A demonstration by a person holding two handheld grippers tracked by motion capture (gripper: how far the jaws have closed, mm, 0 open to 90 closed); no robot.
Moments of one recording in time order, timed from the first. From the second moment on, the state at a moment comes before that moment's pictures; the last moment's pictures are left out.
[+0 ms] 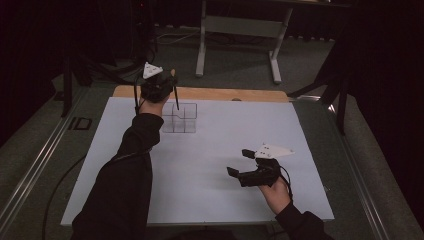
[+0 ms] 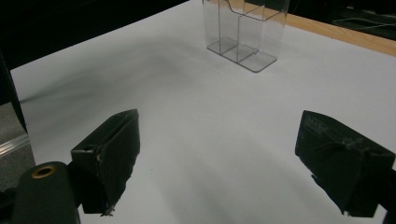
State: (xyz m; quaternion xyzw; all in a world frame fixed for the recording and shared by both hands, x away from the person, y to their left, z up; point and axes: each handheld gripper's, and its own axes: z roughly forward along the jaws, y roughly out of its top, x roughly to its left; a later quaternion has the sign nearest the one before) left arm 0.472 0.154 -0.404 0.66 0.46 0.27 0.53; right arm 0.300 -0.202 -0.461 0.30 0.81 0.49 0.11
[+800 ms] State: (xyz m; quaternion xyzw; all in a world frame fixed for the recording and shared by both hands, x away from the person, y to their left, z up) left arm 0.475 0.149 -0.434 0.67 0.49 0.25 0.49; right arm 0.300 -0.201 -0.462 0.30 0.81 0.49 0.10
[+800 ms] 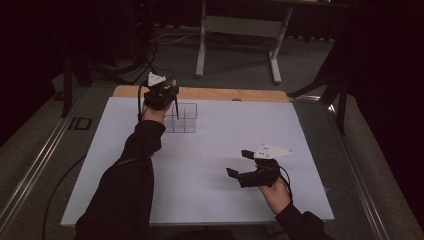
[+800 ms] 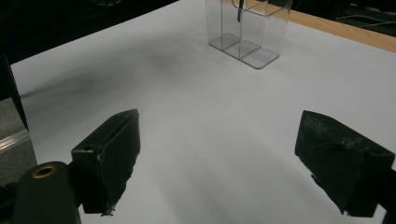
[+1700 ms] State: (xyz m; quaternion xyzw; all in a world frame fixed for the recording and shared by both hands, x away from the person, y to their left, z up) left arm 0.448 0.161 -0.387 0.67 0.49 0.20 0.51; right arm 0.301 -0.202 -0.460 0.30 0.81 0.49 0.11
